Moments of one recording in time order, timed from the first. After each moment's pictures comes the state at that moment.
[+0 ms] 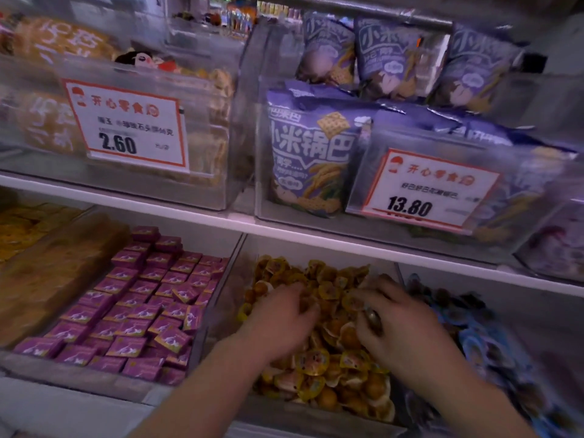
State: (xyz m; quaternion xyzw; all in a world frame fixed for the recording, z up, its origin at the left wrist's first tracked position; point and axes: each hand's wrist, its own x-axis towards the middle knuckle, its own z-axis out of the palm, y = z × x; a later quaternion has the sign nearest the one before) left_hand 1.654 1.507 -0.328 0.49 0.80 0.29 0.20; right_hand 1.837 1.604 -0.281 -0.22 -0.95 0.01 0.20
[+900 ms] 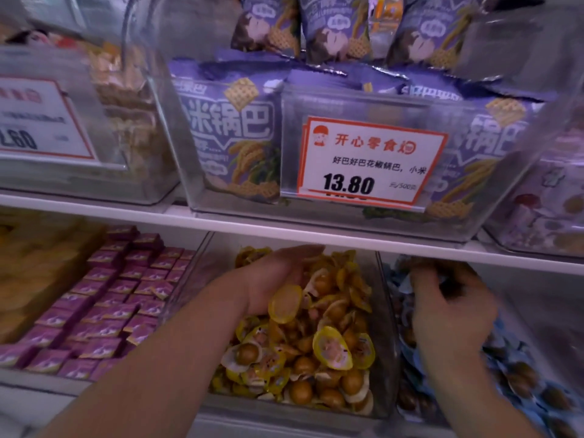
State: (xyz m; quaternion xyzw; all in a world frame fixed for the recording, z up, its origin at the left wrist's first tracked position) left_hand 1.648 1.564 -0.304 0.25 0.47 0.50 0.69; right_hand 1.860 1.631 -0.289 -0.37 -0.64 0.26 0.62
